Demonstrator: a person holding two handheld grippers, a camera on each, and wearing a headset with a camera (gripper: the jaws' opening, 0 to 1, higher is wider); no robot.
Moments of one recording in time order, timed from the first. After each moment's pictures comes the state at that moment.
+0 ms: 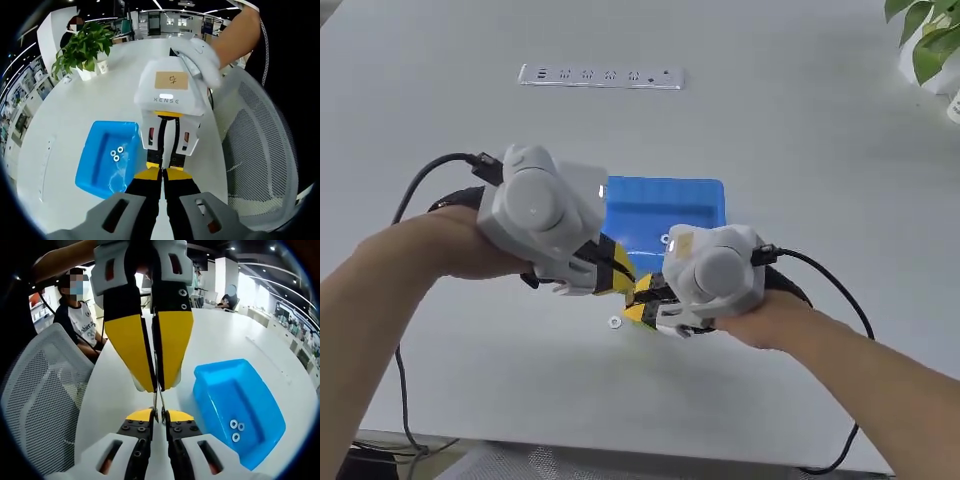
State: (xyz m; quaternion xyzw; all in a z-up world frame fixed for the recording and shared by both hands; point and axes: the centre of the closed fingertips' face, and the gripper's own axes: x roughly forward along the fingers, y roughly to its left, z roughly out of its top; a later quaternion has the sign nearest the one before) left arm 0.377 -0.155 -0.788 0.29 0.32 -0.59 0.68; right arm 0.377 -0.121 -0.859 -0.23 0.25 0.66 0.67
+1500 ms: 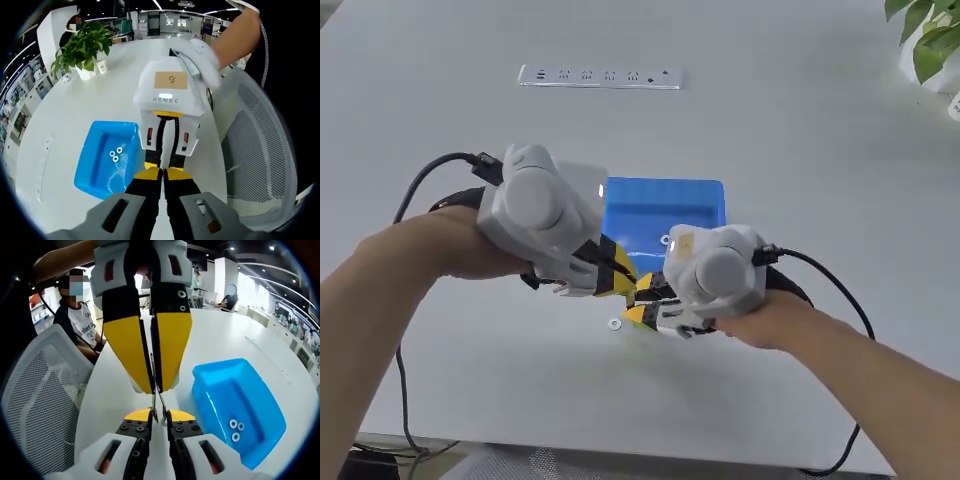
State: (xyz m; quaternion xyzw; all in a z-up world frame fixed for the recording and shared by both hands) left arm 0.379 -0.158 -0.790 0.28 0.33 -0.60 0.68; right arm 0.377 -0.122 -0.858 -0.22 0.26 0.66 0.67
